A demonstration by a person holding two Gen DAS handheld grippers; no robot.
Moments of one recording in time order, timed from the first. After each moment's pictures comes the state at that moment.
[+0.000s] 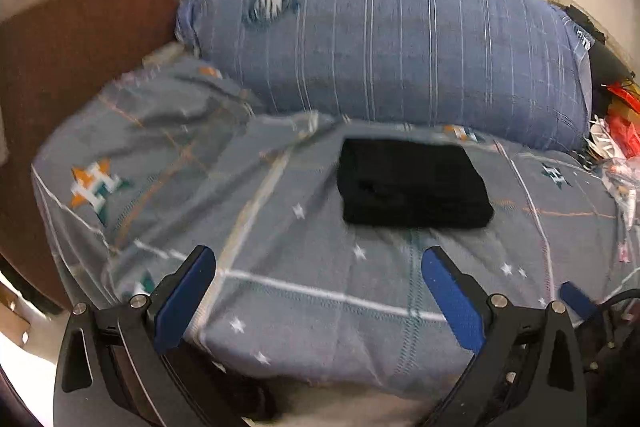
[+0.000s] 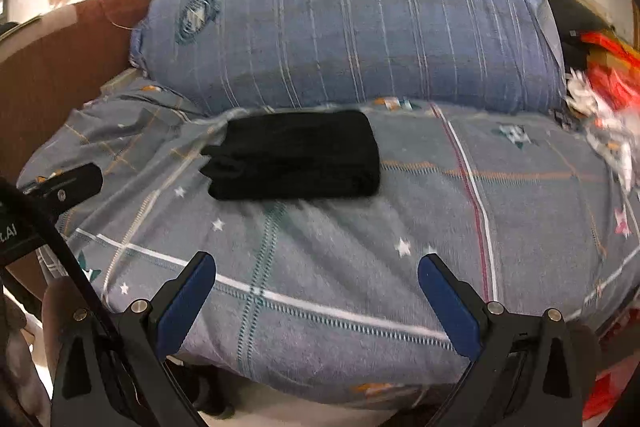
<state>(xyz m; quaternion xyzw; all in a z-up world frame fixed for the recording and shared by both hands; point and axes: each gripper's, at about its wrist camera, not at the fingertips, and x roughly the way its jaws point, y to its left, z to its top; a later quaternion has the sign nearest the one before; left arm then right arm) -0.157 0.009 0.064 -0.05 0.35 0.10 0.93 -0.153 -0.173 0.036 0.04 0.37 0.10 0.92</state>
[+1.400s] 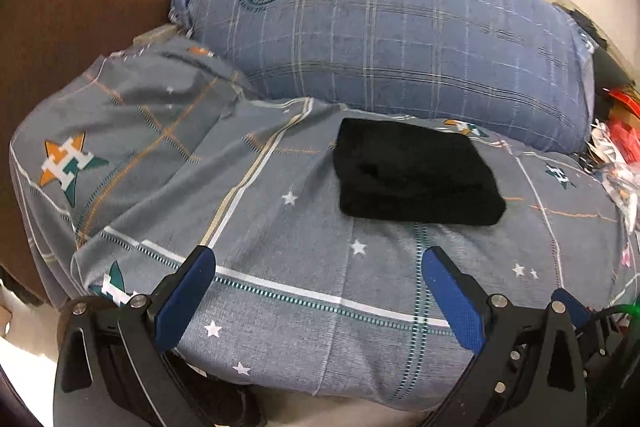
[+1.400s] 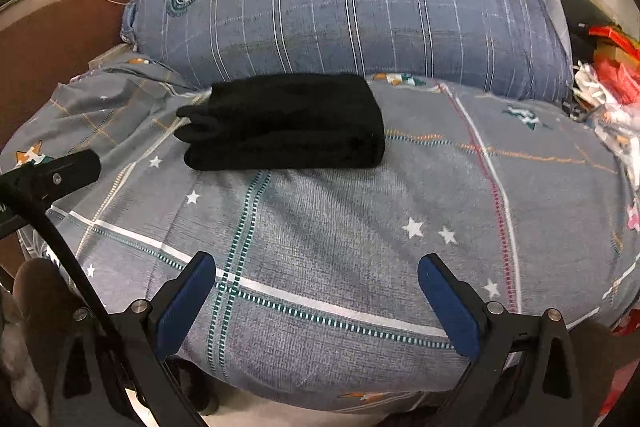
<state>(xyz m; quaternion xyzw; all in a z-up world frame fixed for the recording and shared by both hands) -0.142 0.014 0.028 -0.06 0.34 0.09 0.94 -0.137 -0.161 -0.003 0.01 0.38 0.10 0.92</state>
